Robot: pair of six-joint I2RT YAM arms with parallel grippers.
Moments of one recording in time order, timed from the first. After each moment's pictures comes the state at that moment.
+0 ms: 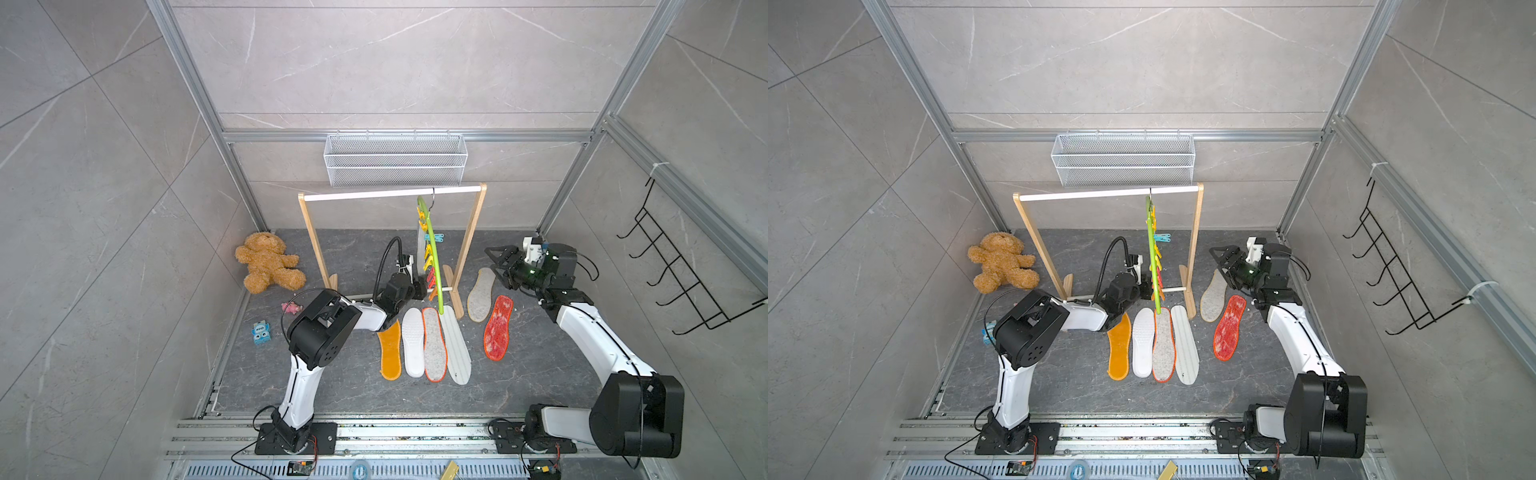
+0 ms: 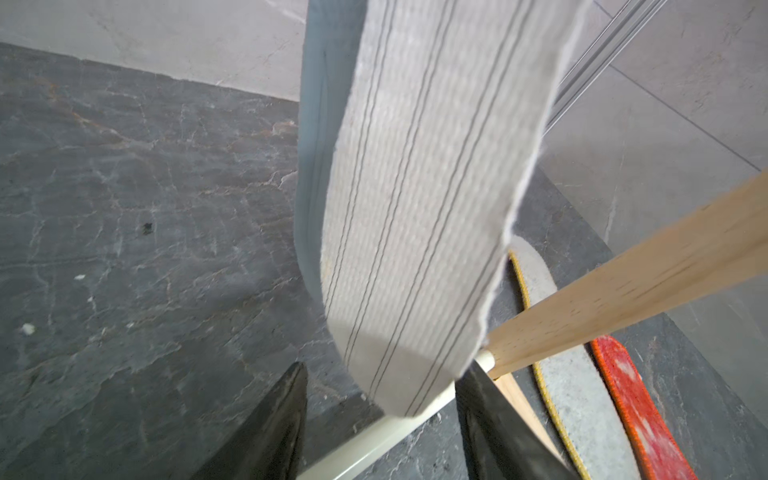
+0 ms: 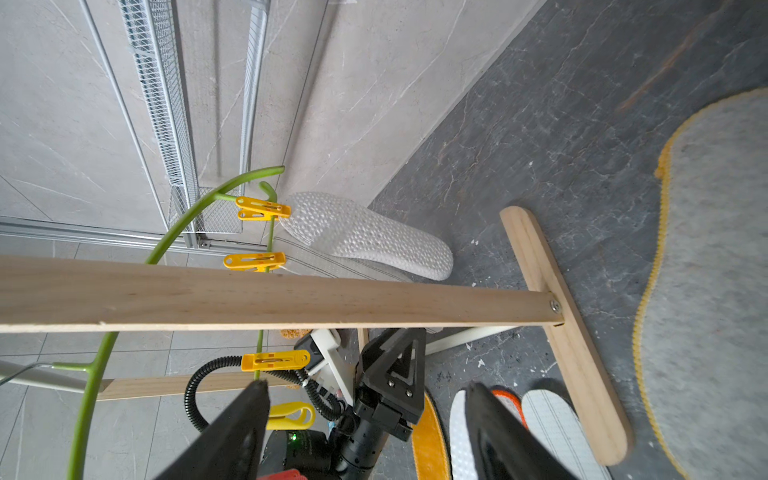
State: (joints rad) left arm -0.73 2.08 1.12 0.67 -0.11 -0.46; right arm -0.06 1.32 0.94 -0.02 -0.66 0.97
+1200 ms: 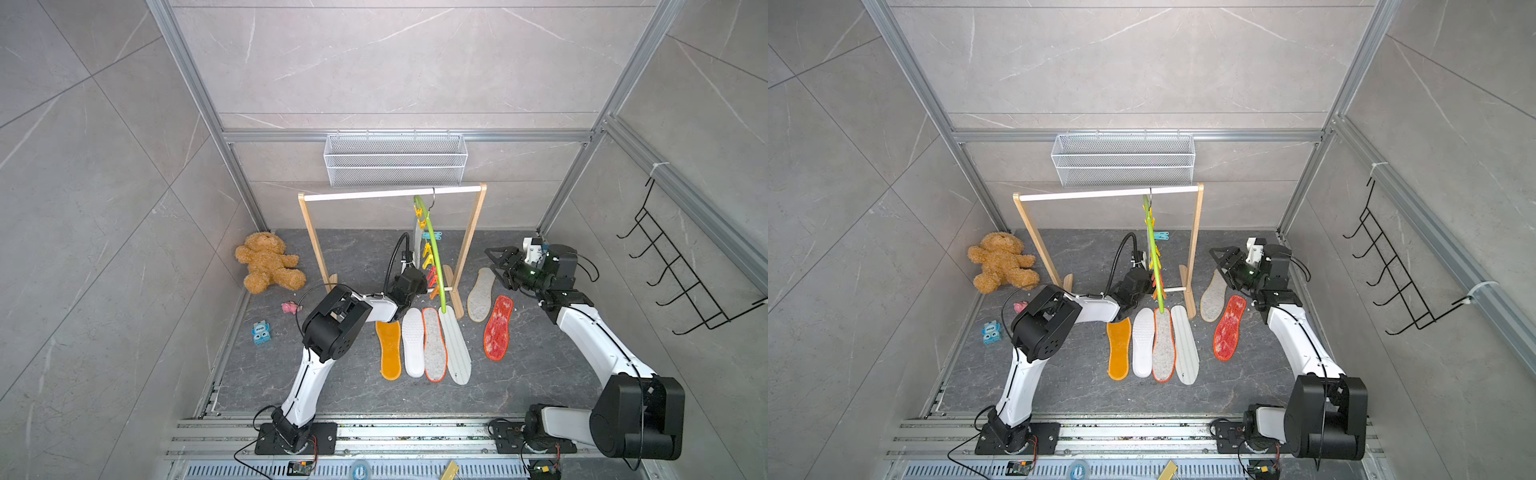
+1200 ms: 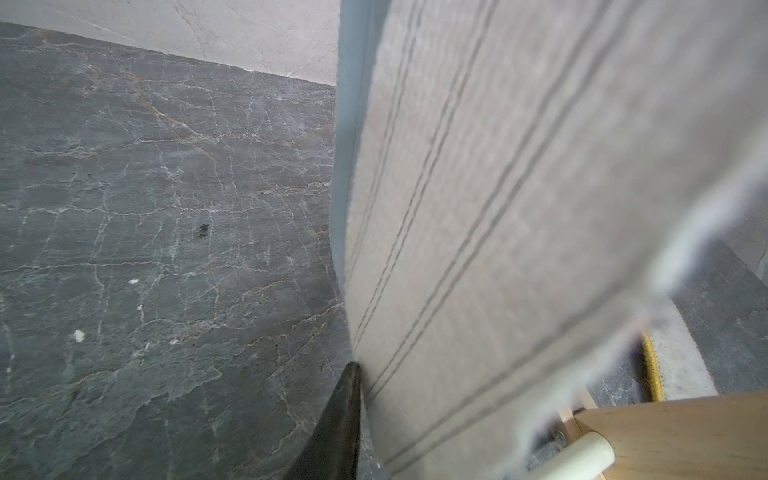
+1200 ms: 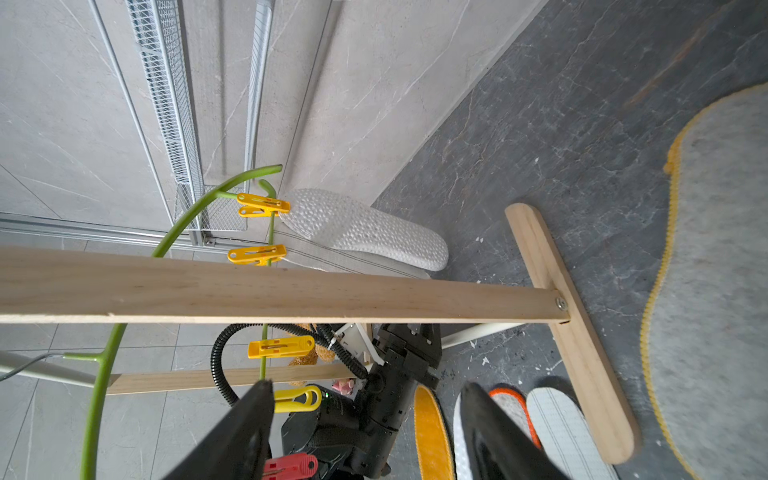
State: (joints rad) left arm -0.73 2.21 1.32 0.47 -0.31 -0.46; right arm -0.06 1.31 0.93 -0.01 -0.67 0.98
